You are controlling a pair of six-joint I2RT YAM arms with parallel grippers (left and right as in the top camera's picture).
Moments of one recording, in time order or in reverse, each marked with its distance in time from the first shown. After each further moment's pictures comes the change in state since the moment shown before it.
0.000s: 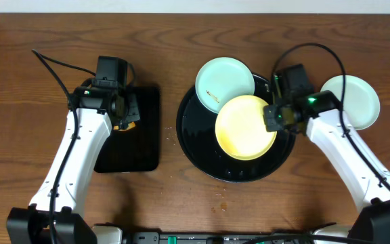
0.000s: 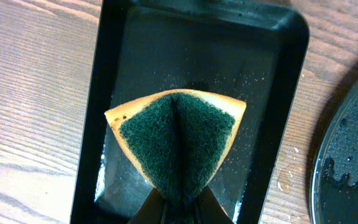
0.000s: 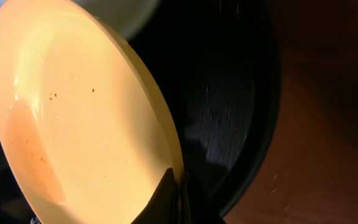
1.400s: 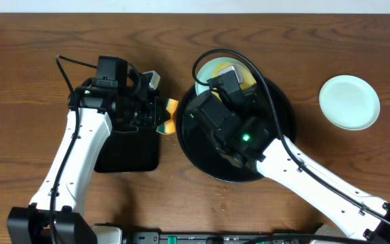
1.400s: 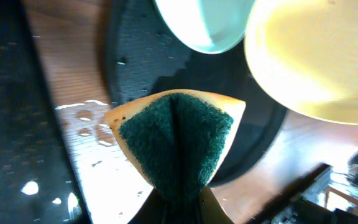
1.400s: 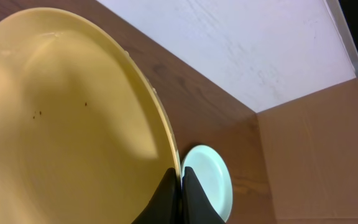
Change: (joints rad) left arm 0.000 0.002 -0.001 0.006 0.757 0.181; right arm 0.543 0.000 0.146 0.101 1.010 -0.008
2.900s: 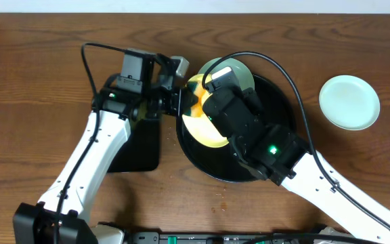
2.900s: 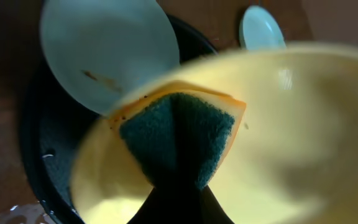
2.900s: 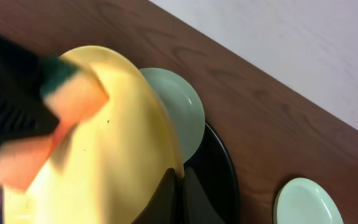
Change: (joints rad) left arm -0.159 0.000 -0.001 0.323 0.024 -0.082; right arm -0.003 -0.148 0.000 0.053 -0.468 -0.019
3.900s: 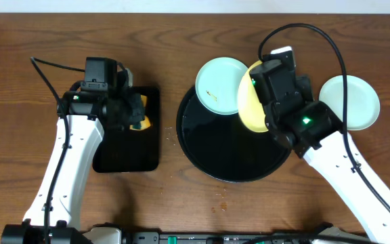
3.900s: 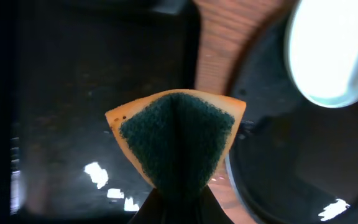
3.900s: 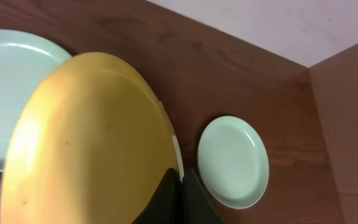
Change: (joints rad) left arm 0.201 -0.061 -0.001 -0.328 -0.455 -0.060; right arm -0.300 0.000 0.000 -0.120 0.080 0.021
